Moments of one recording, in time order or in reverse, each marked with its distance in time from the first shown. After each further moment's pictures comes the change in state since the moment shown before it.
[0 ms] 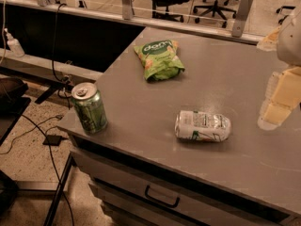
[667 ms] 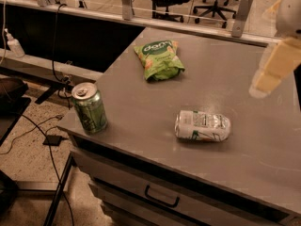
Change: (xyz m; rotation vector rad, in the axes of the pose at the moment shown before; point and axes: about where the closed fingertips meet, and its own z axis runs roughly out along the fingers) arm -0.016 -0.051 -0.016 0.138 -0.029 0.042
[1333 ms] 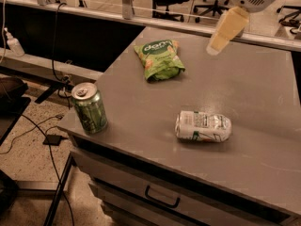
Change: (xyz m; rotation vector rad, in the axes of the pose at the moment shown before) arm -0.065 -0.114 0.054 0.109 -0.142 0.055
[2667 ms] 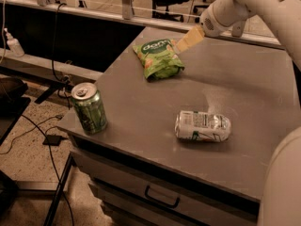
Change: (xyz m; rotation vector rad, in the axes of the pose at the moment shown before) arm -0.016 -0.058 0.169 0.007 -0.144 0.466
